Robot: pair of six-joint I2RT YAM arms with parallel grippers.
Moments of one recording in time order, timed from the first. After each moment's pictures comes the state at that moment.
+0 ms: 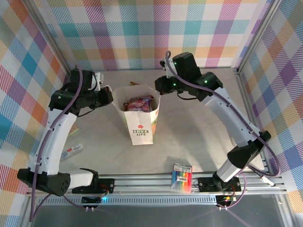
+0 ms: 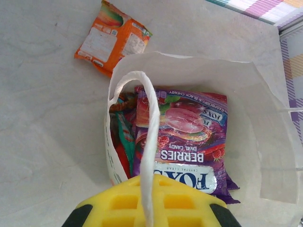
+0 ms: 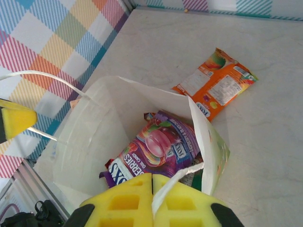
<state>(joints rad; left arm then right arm) -0.25 1.27 1.58 -1.12 0.20 -0.45 0.65 1.61 1.90 -0.92 -0.24 0.33</state>
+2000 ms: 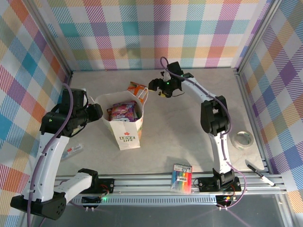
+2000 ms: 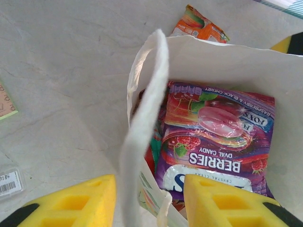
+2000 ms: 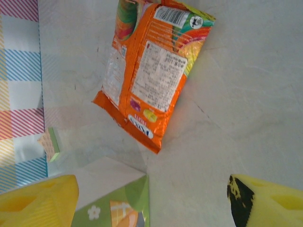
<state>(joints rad) -0.19 1.01 1.33 -1.16 -0.05 -0.45 0.42 2.28 1.99 -0.62 -0.59 0.59</state>
